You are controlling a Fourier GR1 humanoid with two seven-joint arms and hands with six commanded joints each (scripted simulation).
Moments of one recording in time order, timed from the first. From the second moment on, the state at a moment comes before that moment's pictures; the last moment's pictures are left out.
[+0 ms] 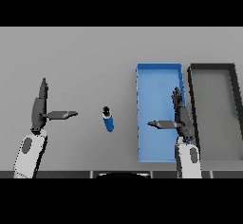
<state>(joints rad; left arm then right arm) -0.11 0.43 -0.16 -1.48 0.24 0.26 0.01 0.00 0.00 0.00 -1.57 0.00 0.00 0.00</state>
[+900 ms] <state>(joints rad) -0.01 0.63 -0.27 -1.56 0.25 -0.11 -0.17 0.10 -0.13 0.09 -1.71 0.13 0.08 -0.06</state>
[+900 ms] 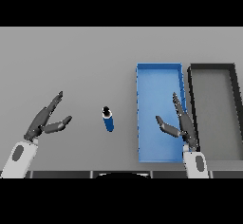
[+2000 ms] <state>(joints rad) -0.16 0.36 -0.55 -1.47 0.12 -0.23 0.00 0.13 -0.14 0.08 -1.71 0.10 0.10 -0.10</state>
